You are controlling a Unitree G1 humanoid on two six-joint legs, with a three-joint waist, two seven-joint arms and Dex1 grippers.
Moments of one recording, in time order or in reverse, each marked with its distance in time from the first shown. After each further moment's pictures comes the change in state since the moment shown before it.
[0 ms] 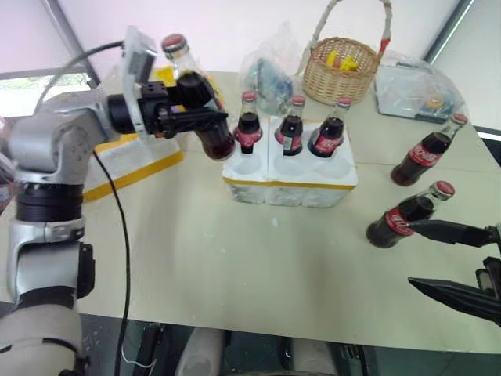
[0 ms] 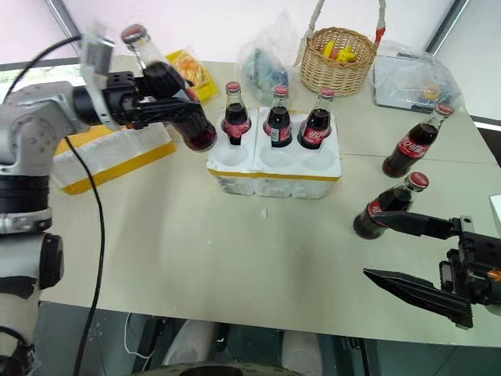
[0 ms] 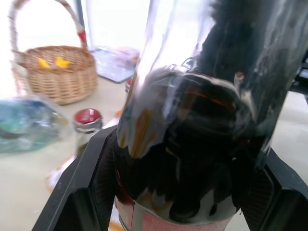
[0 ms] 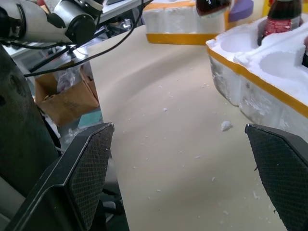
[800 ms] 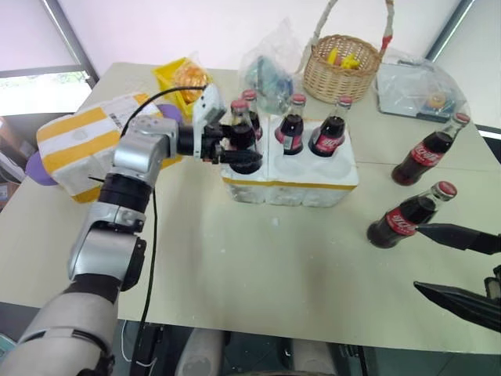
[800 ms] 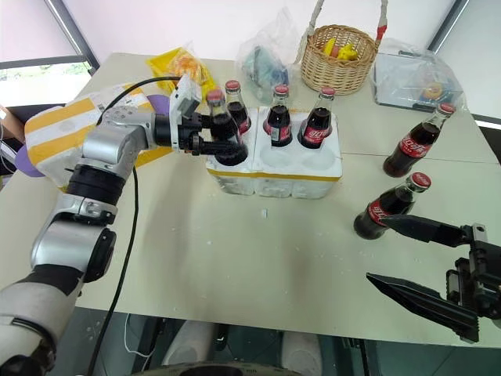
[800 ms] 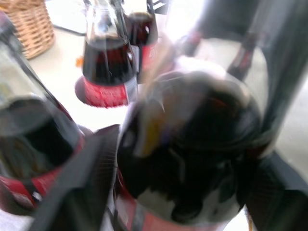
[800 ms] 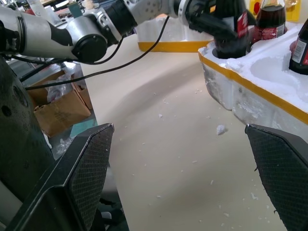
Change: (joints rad) left arm -0.034 -0.213 -0.136 0.340 0.307 -0.356 -0.129; right arm 0.098 0.018 -0.075 -0.044 0.092 -0.050 -0.058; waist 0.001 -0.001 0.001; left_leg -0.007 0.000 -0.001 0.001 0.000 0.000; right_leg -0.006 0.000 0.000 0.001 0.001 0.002
